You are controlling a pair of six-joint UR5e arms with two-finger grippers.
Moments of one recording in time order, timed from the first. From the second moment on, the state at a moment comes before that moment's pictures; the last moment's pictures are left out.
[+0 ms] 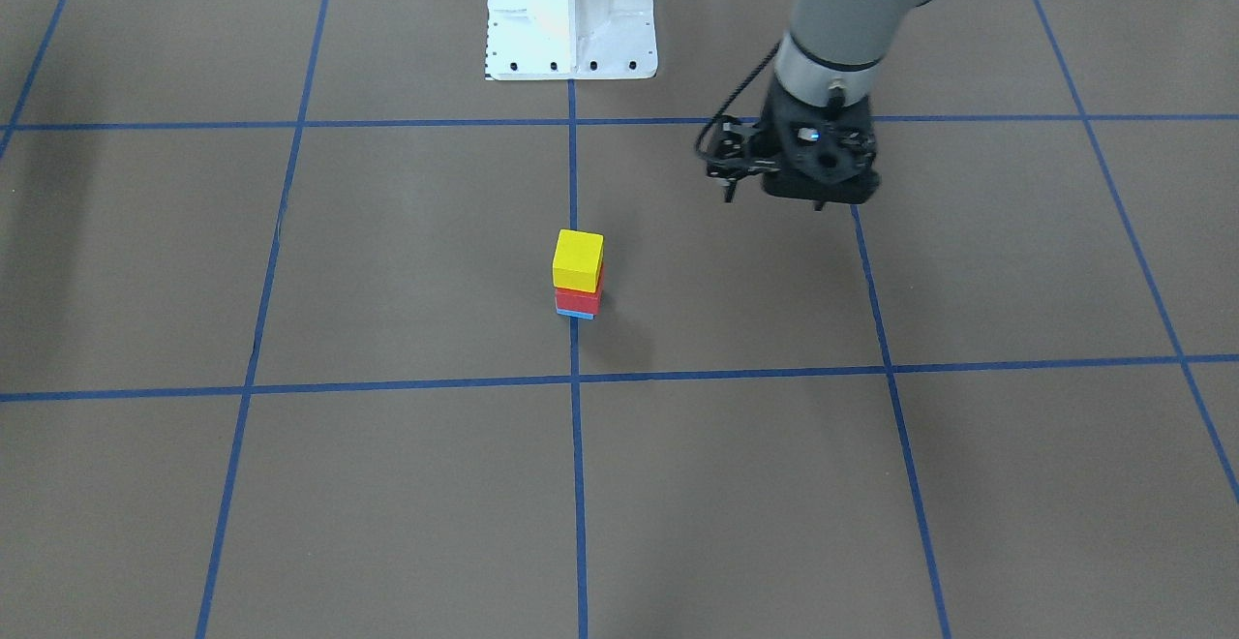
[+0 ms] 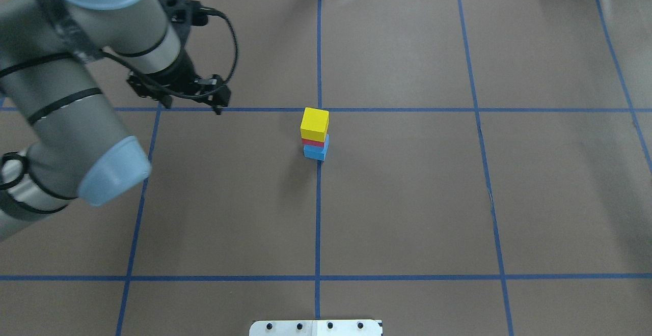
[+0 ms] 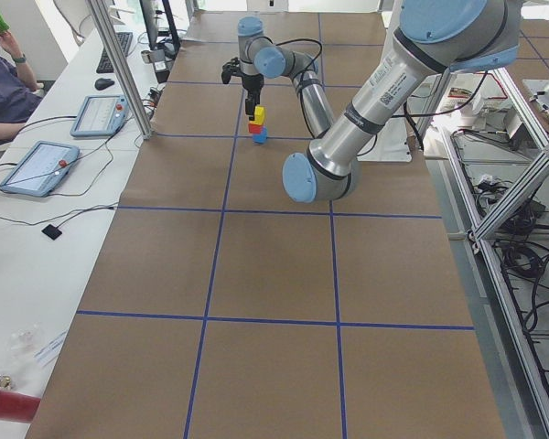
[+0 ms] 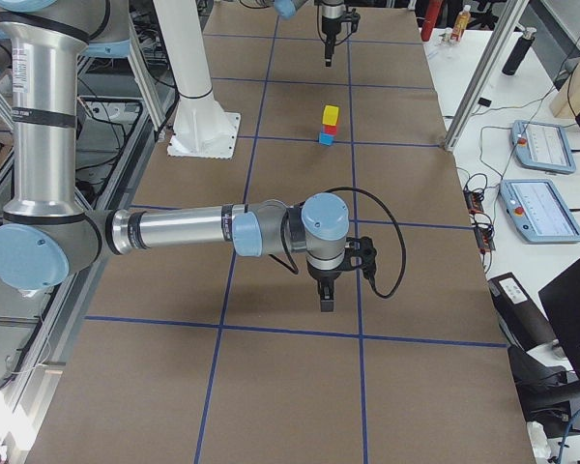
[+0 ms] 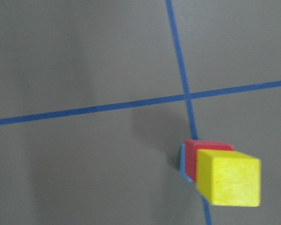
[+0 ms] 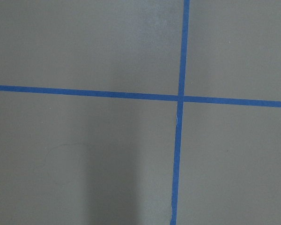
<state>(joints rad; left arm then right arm) -0.86 -2.09 -1.98 -1.25 -2.07 -0.75 1.56 -1.66 1.78 -1.55 2.38 0.04</state>
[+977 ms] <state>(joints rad) -1.49 -1.52 -1.81 -1.41 -2.21 0.11 1.56 -1.68 1.76 -1.56 2.38 0.04</state>
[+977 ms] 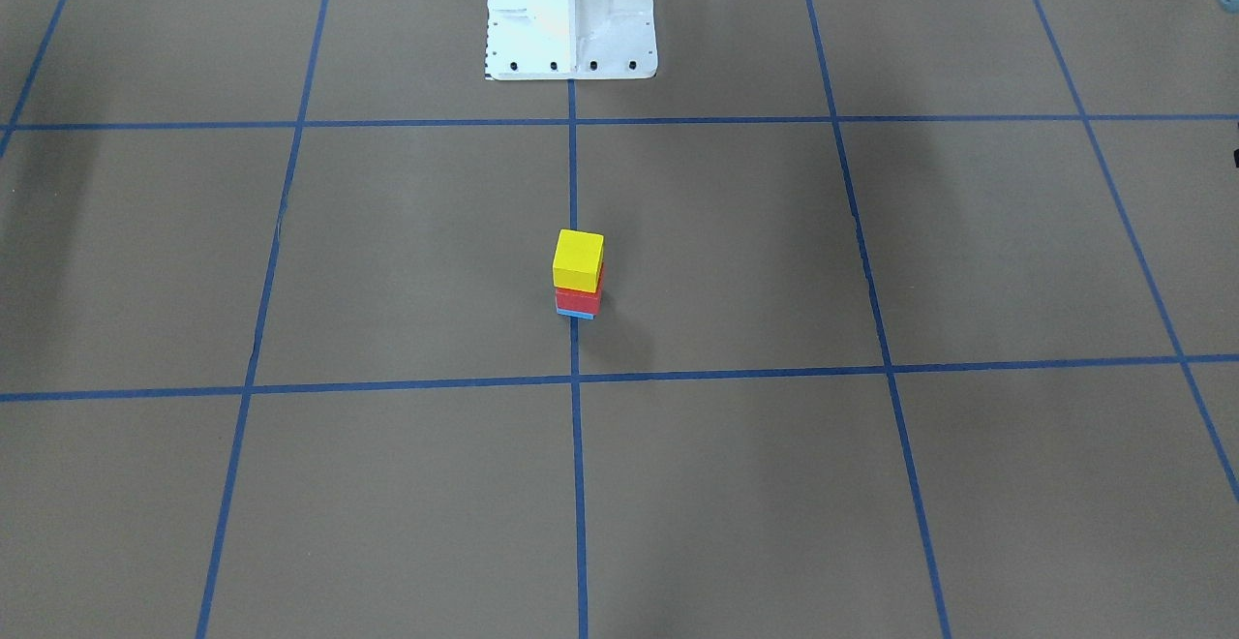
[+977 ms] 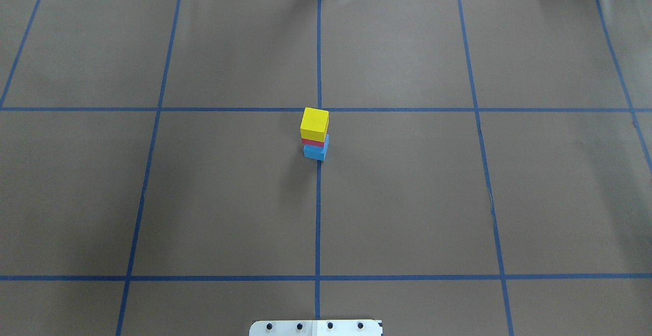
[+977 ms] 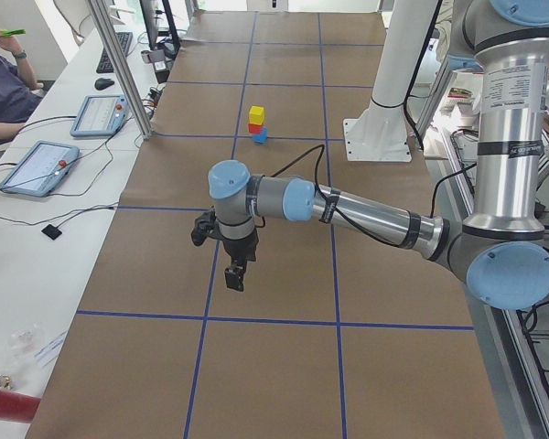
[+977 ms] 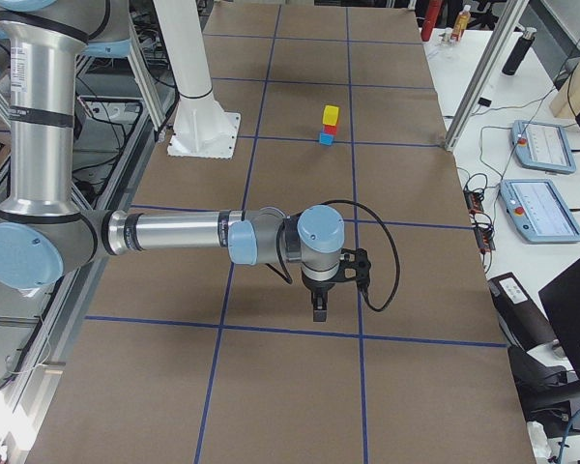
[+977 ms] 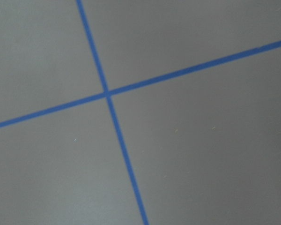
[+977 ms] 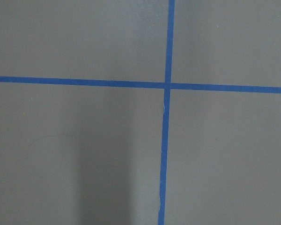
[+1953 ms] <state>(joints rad) -1.57 -1.50 -1.66 -1.53 -2.32 0.12 1.56 -1.69 1.76 -1.56 2.39 0.04</state>
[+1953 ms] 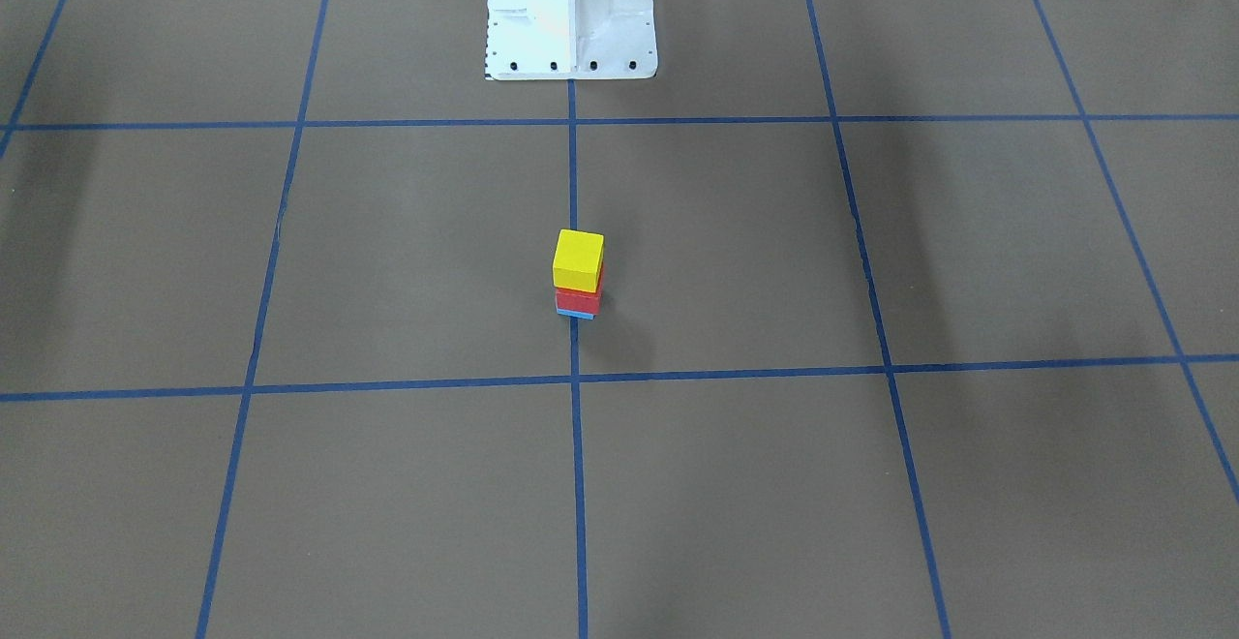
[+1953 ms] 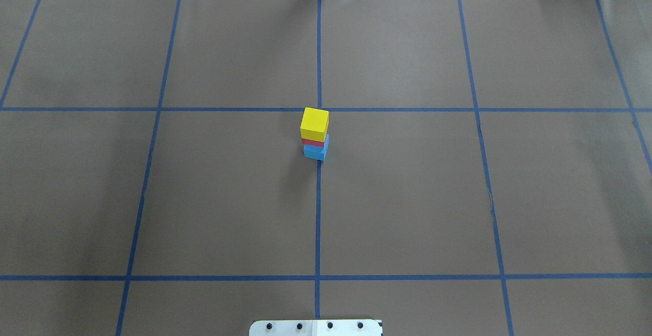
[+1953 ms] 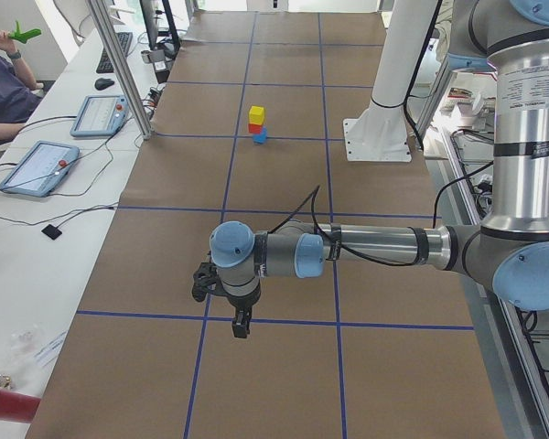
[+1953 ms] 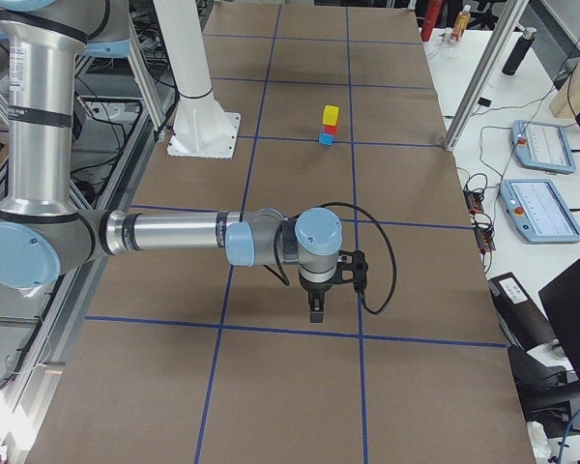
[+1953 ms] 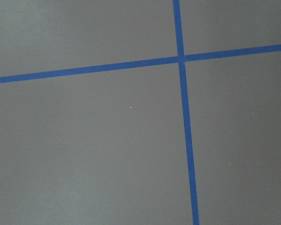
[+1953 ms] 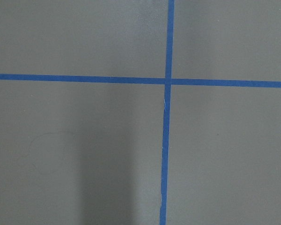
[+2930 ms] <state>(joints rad) -1.57 -1.50 -1.66 -1.53 -2.32 0.11 1.56 -1.70 1.76 -1.56 2.39 0.04</state>
